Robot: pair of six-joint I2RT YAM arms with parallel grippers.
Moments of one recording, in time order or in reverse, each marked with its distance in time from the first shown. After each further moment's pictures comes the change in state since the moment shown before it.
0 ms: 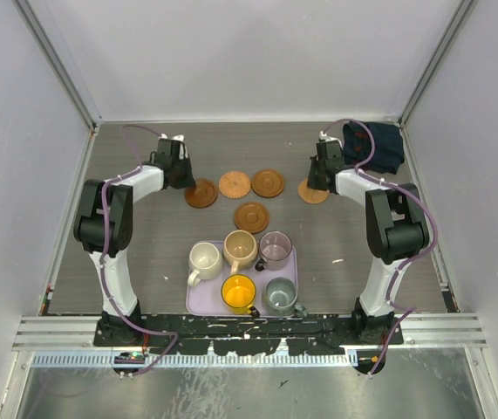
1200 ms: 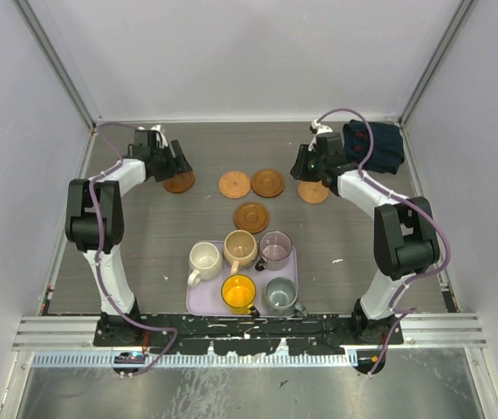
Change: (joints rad) left arm 0.153 0.051 0.115 -0.024 0.148 -0.058; right arm 0.036 -0.143 -0.007 0.051 -0.217 0.000
